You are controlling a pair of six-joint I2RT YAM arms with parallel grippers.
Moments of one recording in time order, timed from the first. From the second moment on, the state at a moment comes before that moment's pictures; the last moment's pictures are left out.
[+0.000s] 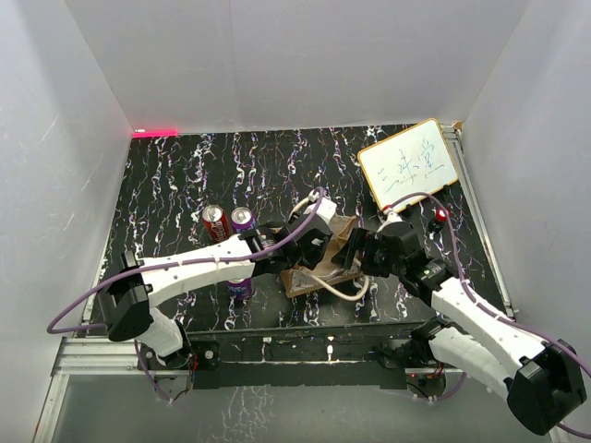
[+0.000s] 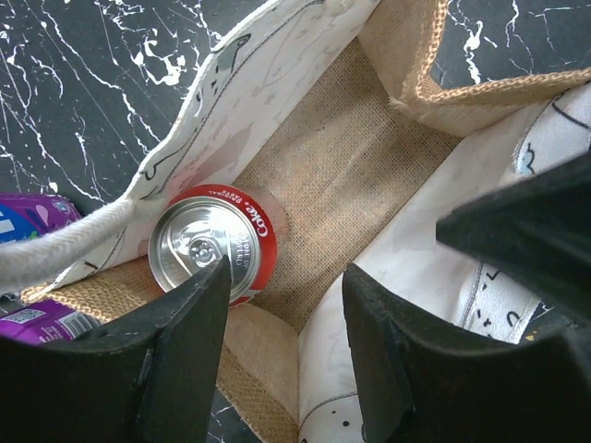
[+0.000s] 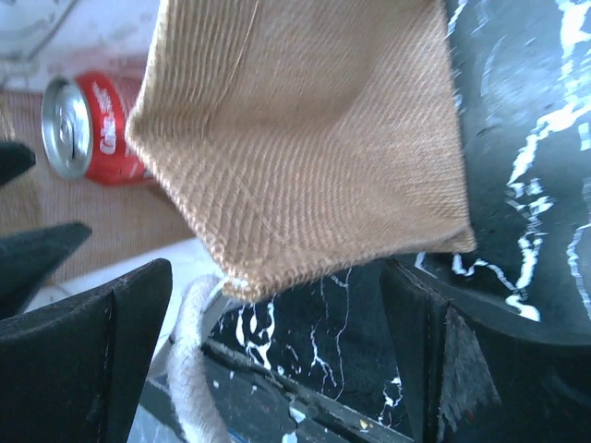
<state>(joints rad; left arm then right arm) -1.11 1.54 1.22 -0.54 -0.43 -0.34 0.51 0.86 0.48 -0.28 -0.18 0.71</state>
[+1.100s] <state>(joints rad) -1.11 1.62 1.26 -0.68 -0.54 -0.34 0.50 0.84 0.48 -0.23 -0.42 0.53</state>
